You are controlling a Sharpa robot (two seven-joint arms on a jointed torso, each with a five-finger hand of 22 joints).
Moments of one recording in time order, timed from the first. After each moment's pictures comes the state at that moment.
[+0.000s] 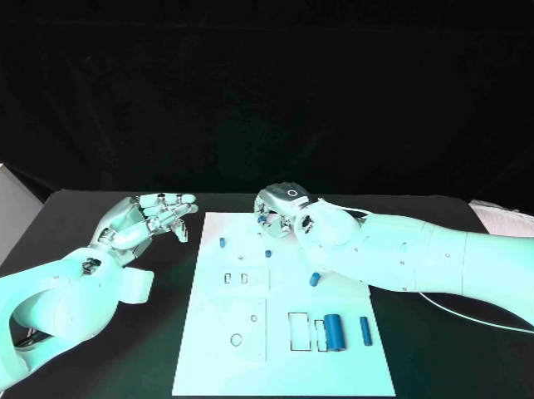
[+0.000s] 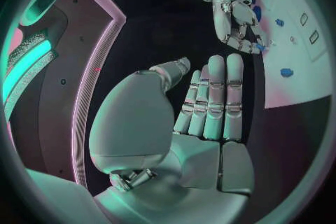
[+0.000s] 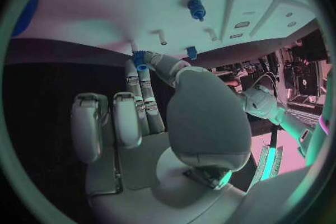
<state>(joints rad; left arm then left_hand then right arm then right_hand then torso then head) 1.21 -0.99 -0.02 1.69 -0.07 -0.30 0.49 1.36 -0.23 0.60 0.09 0.06 0.97 0.19 0.19 0.17 1.19 0.11 0.07 0.07 1.19 0.04 0.74 0.70 0.17 1.01 0.13 0.97 0.56 1.32 -0.52 -0.18 1.24 -1.68 -0.51 -0.26 1.30 -0.22 0.64 -0.02 0.19 1.12 0.12 0.22 0.35 1.30 0.09 0.06 0.08 1.47 -0.02 1.39 1.19 0.05 1.47 0.08 1.47 1.31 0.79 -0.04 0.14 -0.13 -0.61</state>
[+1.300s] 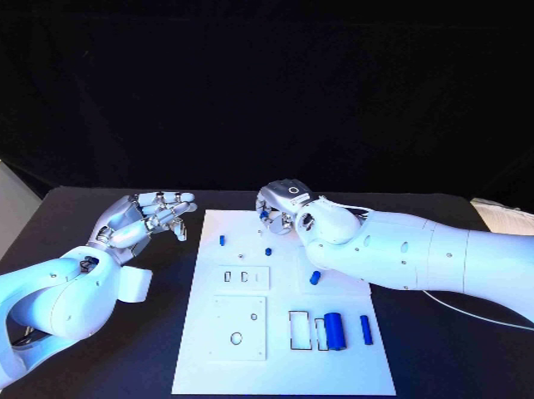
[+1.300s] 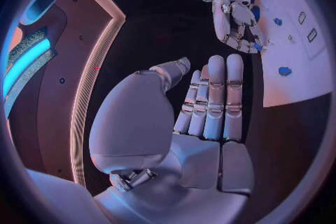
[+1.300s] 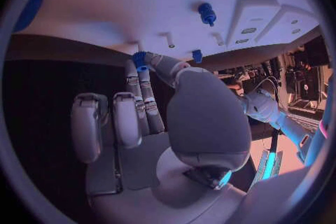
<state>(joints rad) 1.21 -0.99 -0.02 1.69 -0.07 -0.29 0.48 1.36 -0.23 0.60 0.09 0.06 0.97 0.19 0.19 0.17 1.19 0.11 0.07 0.07 1.19 0.04 0.74 0.70 0.17 1.01 0.13 0.97 0.56 1.32 -0.53 -0.17 1.25 -1.72 -0.50 -0.30 1.30 -0.22 0.64 -0.02 0.18 1.11 0.12 0.22 0.35 1.30 0.09 0.06 0.11 1.47 -0.02 1.39 1.19 0.05 1.47 0.08 1.47 1.31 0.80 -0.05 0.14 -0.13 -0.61</state>
